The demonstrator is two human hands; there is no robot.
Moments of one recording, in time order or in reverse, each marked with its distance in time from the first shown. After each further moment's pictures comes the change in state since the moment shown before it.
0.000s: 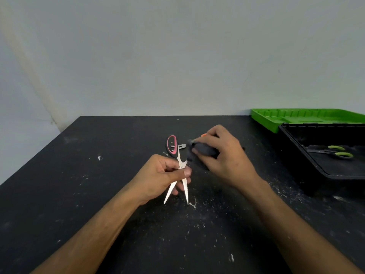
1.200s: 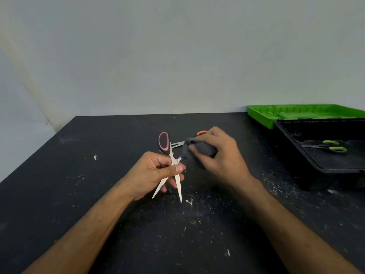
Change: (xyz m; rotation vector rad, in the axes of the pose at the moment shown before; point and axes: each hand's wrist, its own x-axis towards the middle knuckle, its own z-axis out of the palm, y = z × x) left_hand 0.000 0.001 -0.008 -0.014 -0.035 0.020; right_hand -0.005 0.003 0.006 0.127 0.119 0.001
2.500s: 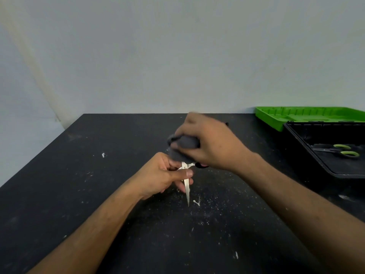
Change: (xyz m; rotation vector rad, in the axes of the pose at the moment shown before) left_hand 0.004 -0.006 0.001 0.044 -0.057 0.009; right_hand 0.054 -0.043 -0.001 -0.218 -0.312 -0.241
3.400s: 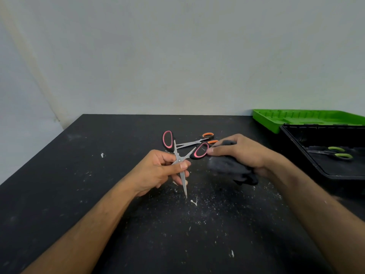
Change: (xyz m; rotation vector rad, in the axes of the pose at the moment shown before) left_hand -0.002 0.006 -0.007 -0.145 0.024 0.017; right_hand -0.050 0.040 -0.024 0.835 -0.242 0.840
